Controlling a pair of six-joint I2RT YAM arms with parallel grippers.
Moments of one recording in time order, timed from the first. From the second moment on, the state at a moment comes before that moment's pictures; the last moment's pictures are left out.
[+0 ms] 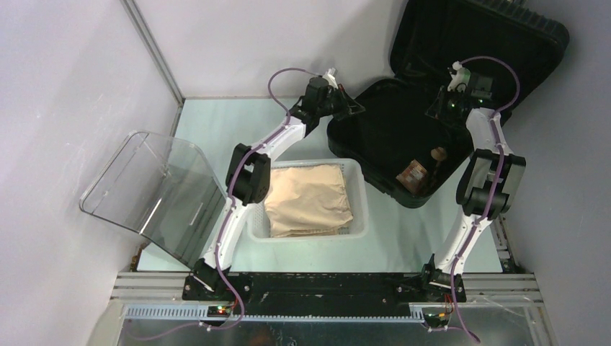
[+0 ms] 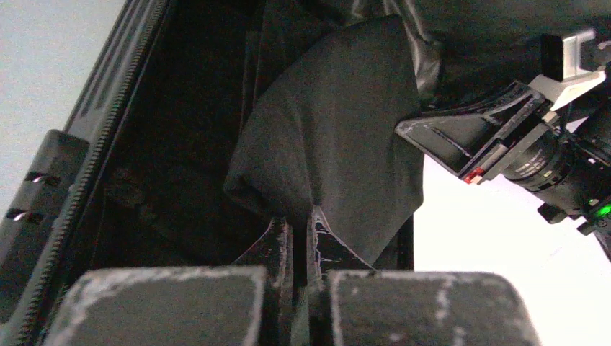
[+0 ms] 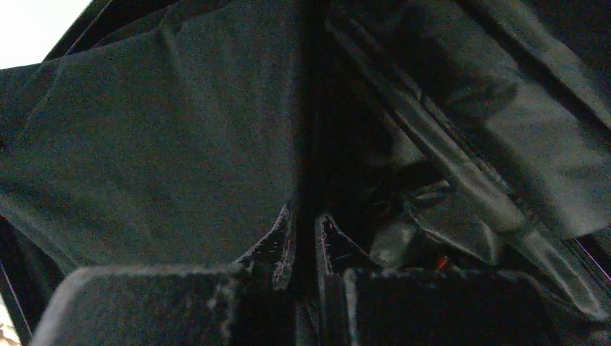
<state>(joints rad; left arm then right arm) -0.54 2.50 2.24 -0.01 0.44 -0.91 -0.25 2.00 1.74 -0.44 -0.51 -0.05</state>
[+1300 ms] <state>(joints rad) -0.60 2.46 2.29 -0.02 0.37 -0.98 -0.31 2.11 1.81 -0.49 -0.60 0.00</state>
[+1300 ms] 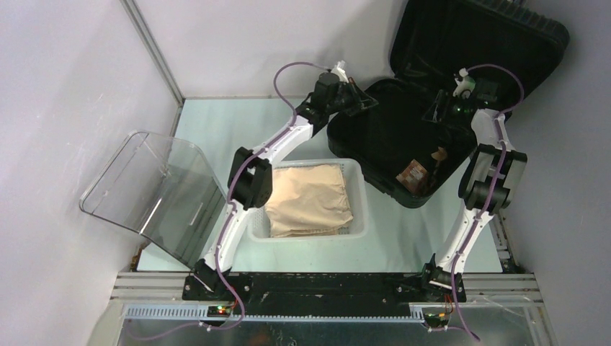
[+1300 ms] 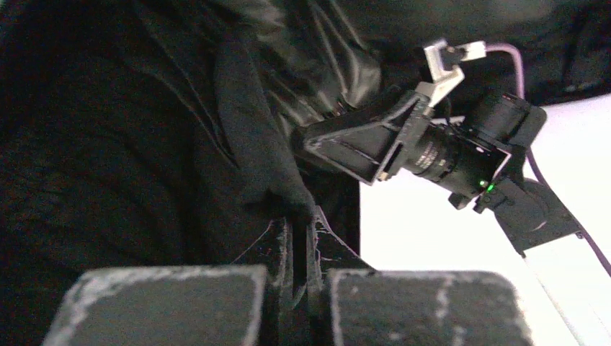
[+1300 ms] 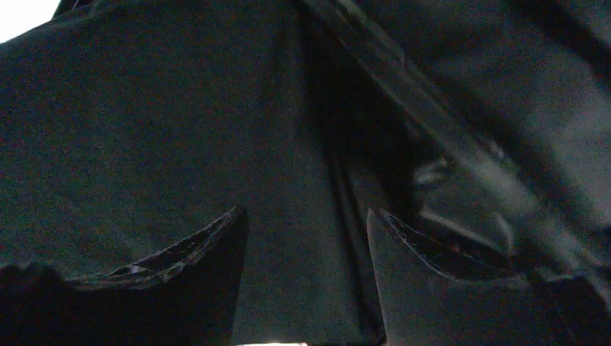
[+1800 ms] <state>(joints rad) -0.79 2.32 2.27 -0.10 0.22 -0.88 -0.41 1.80 1.56 -0.34 -0.55 0.17</state>
